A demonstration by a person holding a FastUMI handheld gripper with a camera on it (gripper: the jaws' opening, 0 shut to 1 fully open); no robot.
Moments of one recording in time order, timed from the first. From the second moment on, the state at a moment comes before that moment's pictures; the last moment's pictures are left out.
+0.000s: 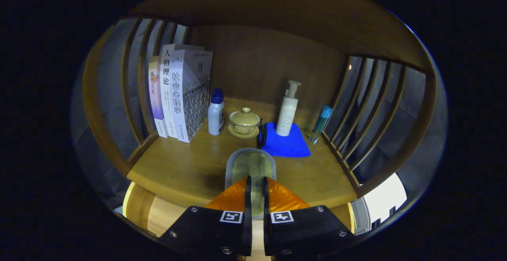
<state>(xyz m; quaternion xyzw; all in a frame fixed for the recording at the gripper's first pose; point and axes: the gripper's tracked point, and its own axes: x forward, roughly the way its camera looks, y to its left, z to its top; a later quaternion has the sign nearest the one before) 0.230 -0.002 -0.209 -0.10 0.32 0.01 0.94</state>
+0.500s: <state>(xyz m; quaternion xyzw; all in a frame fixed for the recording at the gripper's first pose) 0.274 -0.008 -0.232 -0.05 0.34 0.01 0.94</state>
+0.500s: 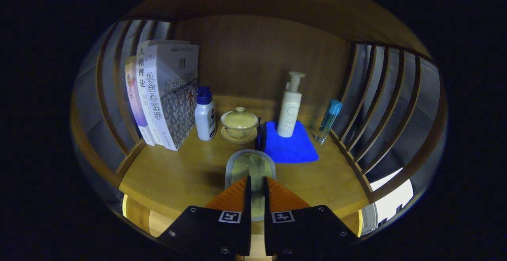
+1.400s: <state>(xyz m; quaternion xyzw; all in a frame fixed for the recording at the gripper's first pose) 0.245 -0.007 -0.165 0.07 0.23 0.02 0.97</state>
